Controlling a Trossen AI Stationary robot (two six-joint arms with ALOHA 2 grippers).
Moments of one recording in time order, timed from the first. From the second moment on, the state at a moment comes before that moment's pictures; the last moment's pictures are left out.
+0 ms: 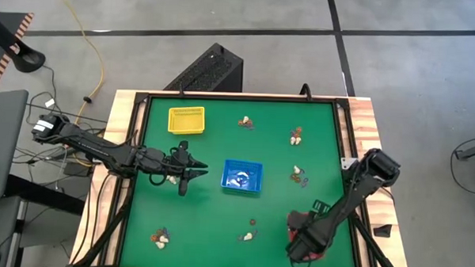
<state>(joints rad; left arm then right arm) -0.22 0.98 0.40 0.35 -0.30 -0.25 0.79 1.82 1.32 -1.28 0.00 1.24</state>
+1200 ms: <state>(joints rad) -0.22 0.98 0.40 0.32 -0.30 -0.24 0.03 1.45 0.83 -0.92 0.01 0.64</state>
